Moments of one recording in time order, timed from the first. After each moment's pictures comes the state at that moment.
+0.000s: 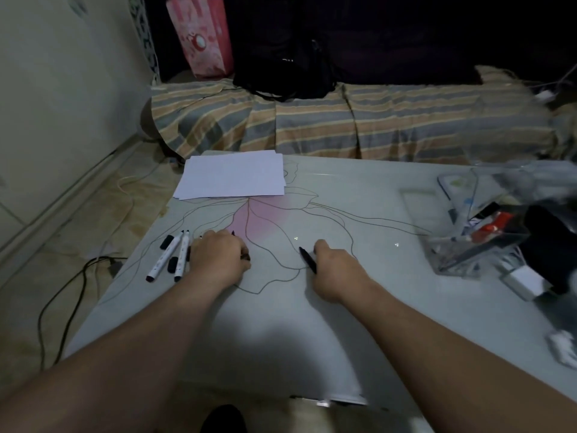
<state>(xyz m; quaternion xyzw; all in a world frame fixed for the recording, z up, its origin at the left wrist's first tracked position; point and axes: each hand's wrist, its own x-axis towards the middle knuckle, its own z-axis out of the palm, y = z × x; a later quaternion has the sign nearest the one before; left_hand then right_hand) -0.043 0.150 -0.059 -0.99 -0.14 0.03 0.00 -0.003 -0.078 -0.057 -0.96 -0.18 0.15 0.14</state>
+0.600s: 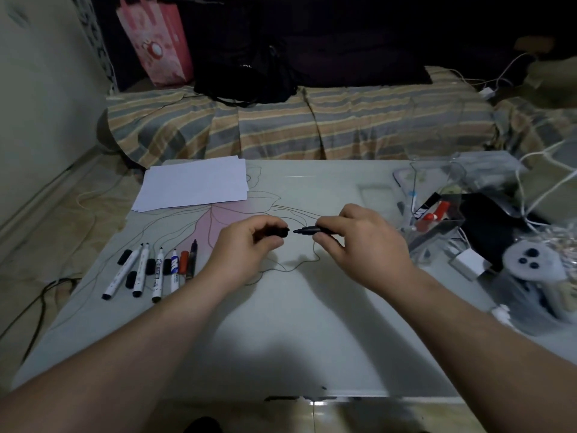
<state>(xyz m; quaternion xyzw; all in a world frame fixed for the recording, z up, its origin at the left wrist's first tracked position) -0.035 0.044 -0.017 -0.84 -0.01 -0.09 -0.53 -0.004 -0.183 0.011 -0.94 -0.26 -0.15 0.14</state>
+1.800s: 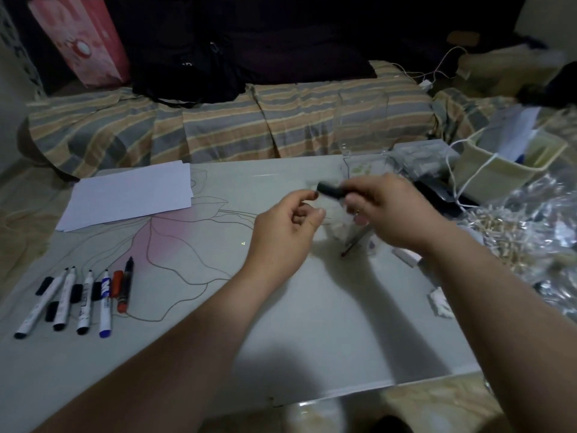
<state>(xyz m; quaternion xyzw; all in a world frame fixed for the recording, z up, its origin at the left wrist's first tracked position) -0.002 -0.107 0.008 -0.82 0.05 -0.15 -0.54 0.030 -0.302 0.065 -0.95 -0.18 -0.04 0.27</state>
